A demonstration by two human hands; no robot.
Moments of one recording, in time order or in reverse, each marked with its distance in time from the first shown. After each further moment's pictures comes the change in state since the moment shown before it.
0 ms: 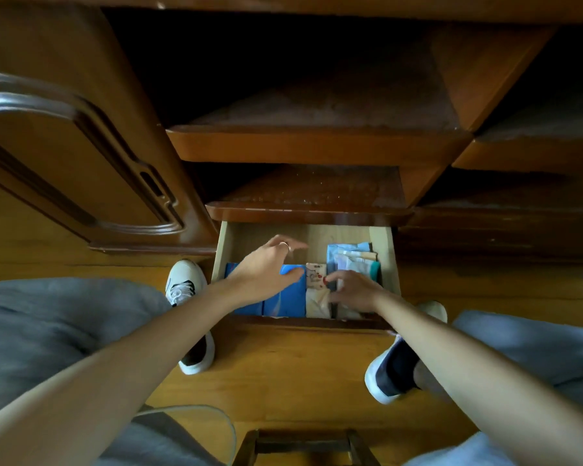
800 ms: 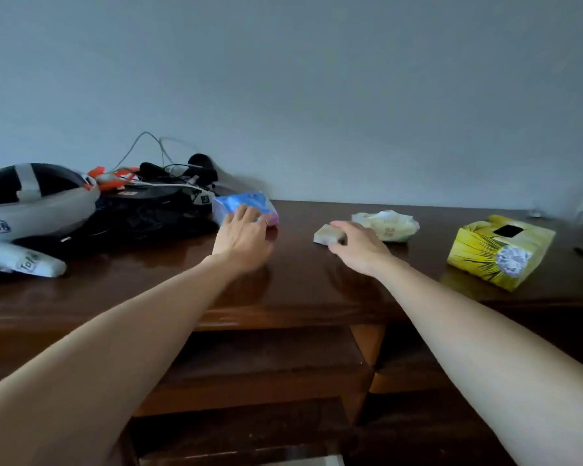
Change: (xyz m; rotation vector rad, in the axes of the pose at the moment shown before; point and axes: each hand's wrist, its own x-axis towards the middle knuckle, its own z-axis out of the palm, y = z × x) left_hand 0.189 0.207 -0.320 0.629 0.729 0.155; right_hand -0.147 -0.171 -0.440 -0.121 0.995 -0.128
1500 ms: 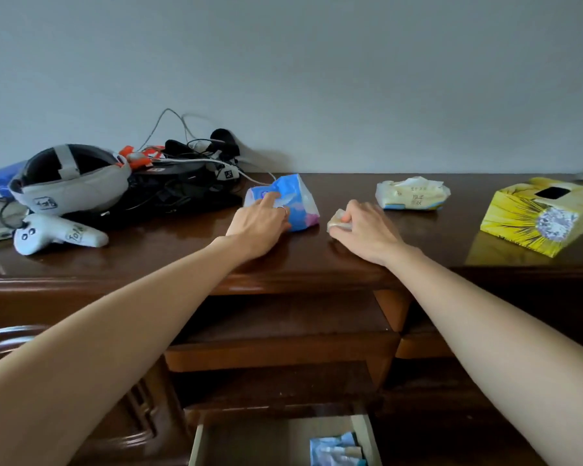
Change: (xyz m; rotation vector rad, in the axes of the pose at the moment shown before) left_hand -0.022 -0.017 0.006 0.068 -0.111 0.110; right_hand -0.011 -0.007 0.044 -0.109 0.094 -0.160
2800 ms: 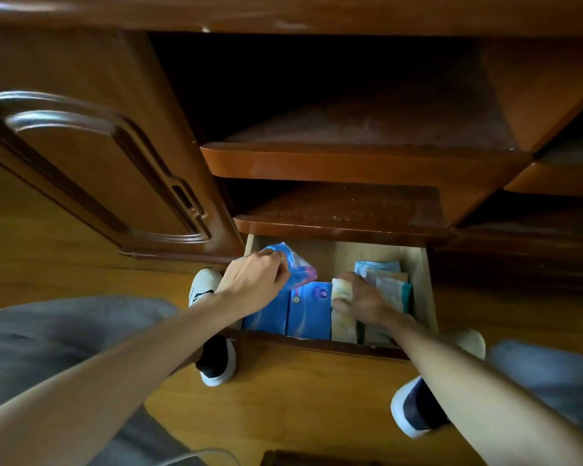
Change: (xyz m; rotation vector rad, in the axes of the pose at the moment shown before) left_hand -0.358 0.018 0.197 -0.323 -0.456 -0.249; right_hand -0.332 0.013 0.348 0.432 -0.856 0.221
